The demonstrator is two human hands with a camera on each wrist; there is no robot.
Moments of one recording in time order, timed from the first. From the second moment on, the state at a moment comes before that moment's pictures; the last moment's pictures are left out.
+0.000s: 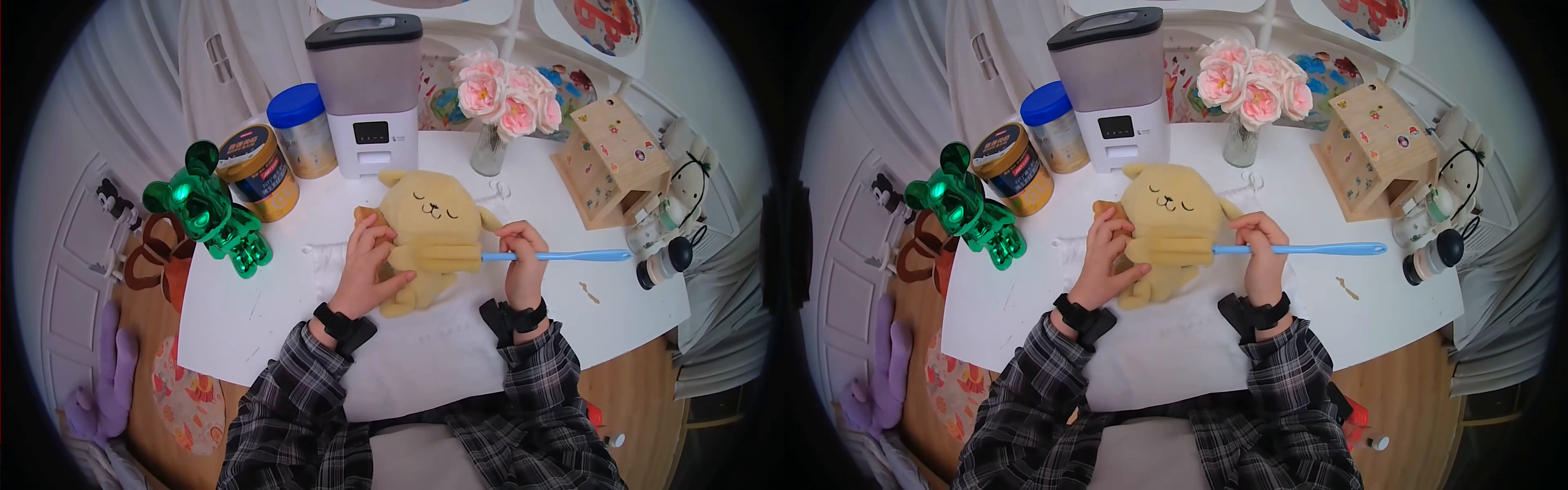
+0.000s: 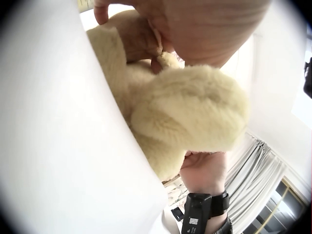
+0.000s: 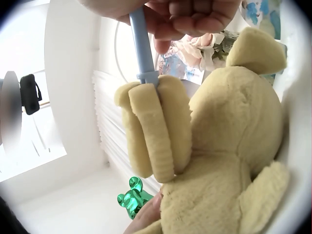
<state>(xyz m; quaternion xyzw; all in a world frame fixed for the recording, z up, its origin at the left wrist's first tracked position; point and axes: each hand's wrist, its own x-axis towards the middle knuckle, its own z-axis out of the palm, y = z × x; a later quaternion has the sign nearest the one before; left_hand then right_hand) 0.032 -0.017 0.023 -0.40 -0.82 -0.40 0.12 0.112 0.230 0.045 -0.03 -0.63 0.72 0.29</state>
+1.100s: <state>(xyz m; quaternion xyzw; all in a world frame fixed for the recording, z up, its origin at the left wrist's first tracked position) 0.033 -0.017 0.027 -0.41 -0.82 -0.39 0.12 0.108 0.231 0.042 0.03 -0.58 0.75 0.32</state>
